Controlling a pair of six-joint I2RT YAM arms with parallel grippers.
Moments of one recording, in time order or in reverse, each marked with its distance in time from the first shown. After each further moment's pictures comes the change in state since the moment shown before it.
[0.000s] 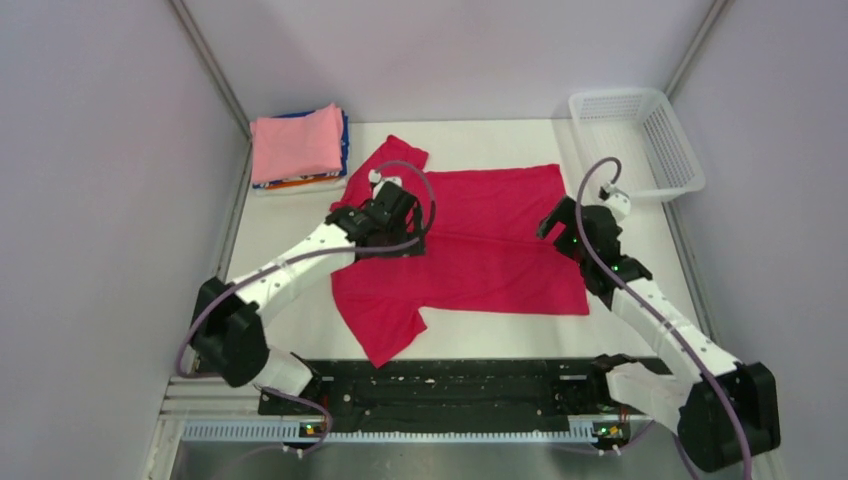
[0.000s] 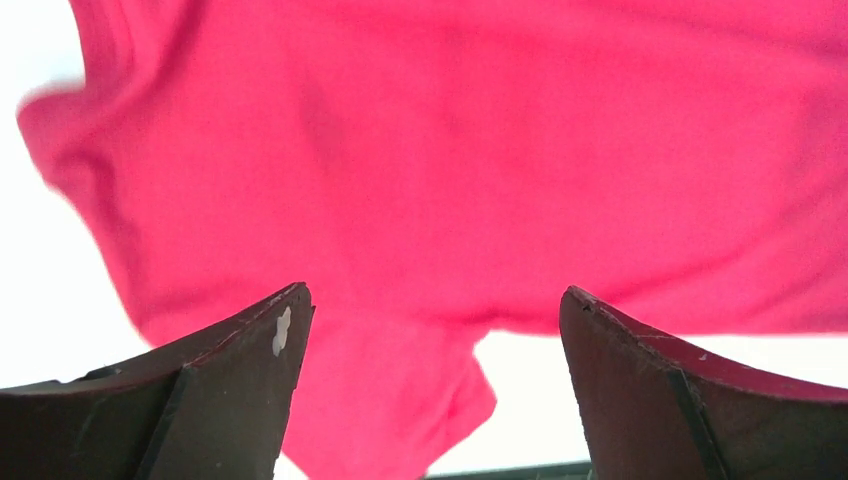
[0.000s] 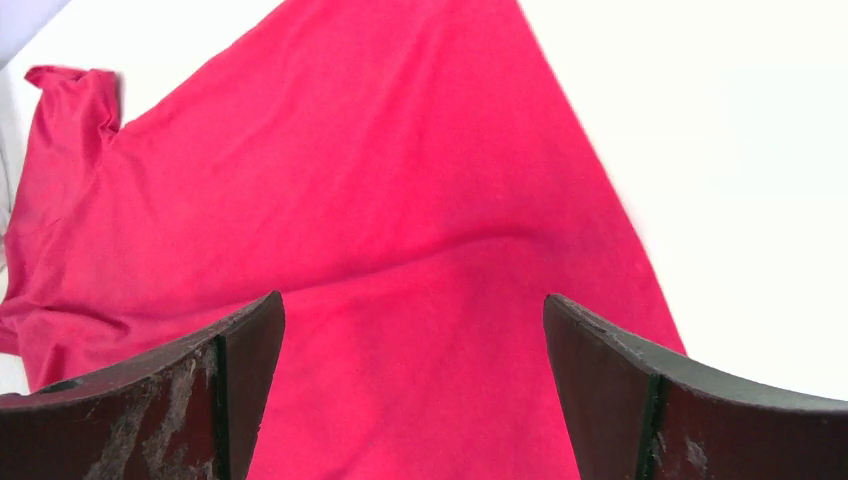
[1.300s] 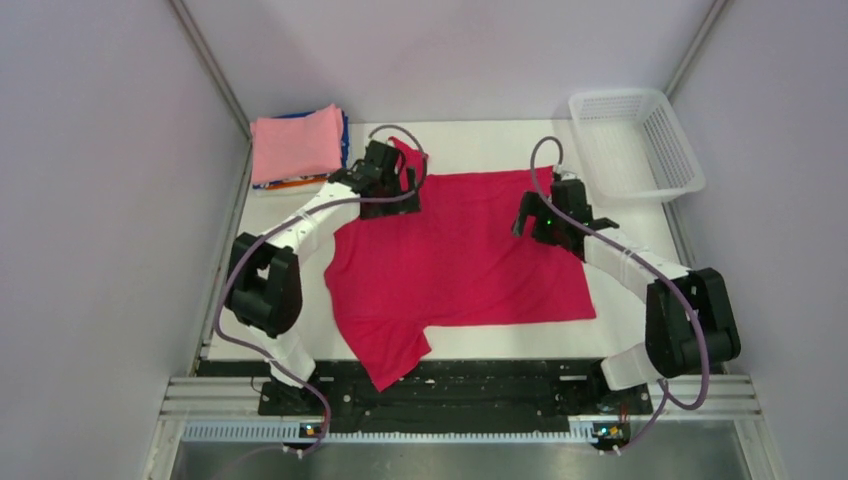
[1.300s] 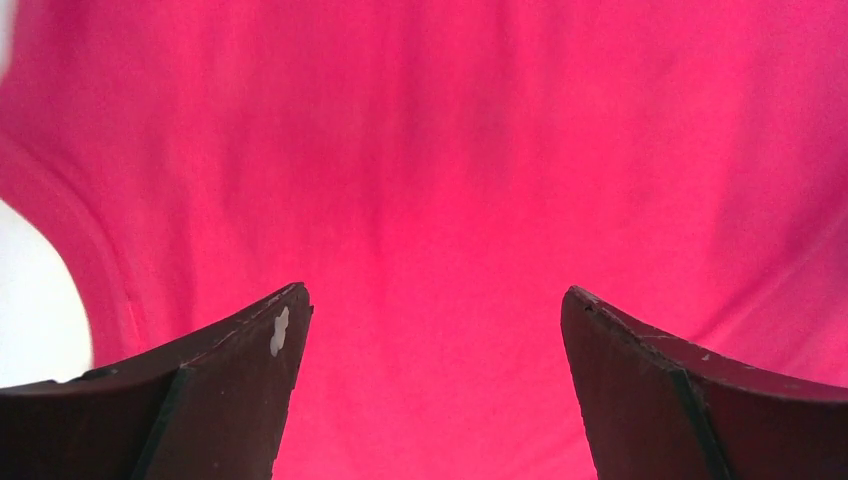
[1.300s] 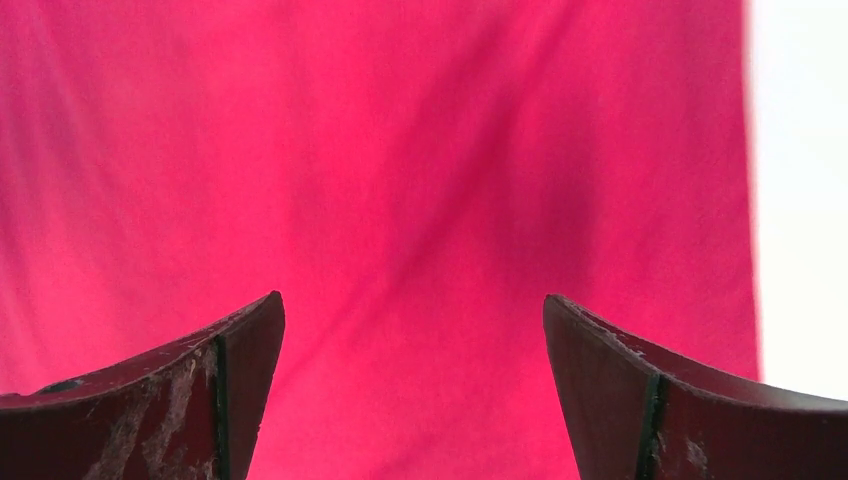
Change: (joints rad) left arm 0.204 0.240 0.267 0.112 0.150 0.117; right arm -0.051 0.383 0.218 0.013 -0.269 -0.229
